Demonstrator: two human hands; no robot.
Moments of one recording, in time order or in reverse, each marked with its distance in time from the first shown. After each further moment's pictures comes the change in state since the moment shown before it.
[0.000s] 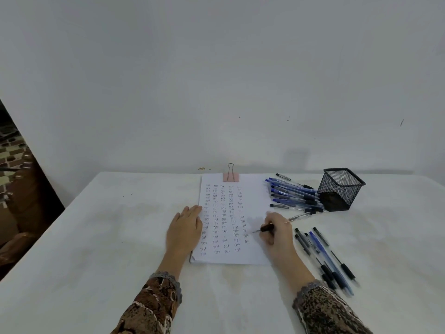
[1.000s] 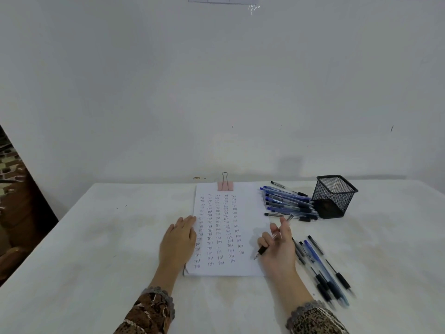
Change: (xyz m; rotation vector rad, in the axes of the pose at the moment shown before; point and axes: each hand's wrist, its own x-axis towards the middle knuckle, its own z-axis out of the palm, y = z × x) left_hand -0.001 0.000 0.001 0.006 0.017 -0.038; right_hand -0.007 -0.003 0.001 0.587 0.123 0.024
